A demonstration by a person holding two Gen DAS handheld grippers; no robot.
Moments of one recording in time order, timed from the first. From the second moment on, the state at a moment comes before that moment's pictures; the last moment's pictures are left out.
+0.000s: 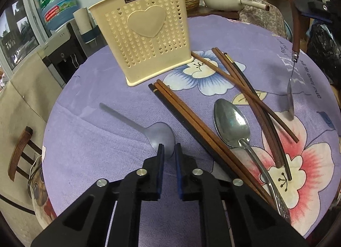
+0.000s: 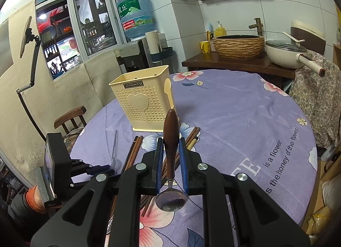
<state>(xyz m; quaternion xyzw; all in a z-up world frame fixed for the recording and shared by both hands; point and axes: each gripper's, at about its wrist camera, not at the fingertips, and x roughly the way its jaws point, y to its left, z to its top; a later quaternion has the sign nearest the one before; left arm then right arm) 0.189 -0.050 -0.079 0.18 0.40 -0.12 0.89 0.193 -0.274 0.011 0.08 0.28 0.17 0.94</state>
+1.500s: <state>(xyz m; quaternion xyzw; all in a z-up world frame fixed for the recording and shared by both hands) 0.170 -0.015 0.097 -0.13 0.31 -0.33 0.88 0.185 -0.257 0.077 0.06 0.22 0.24 0.94</state>
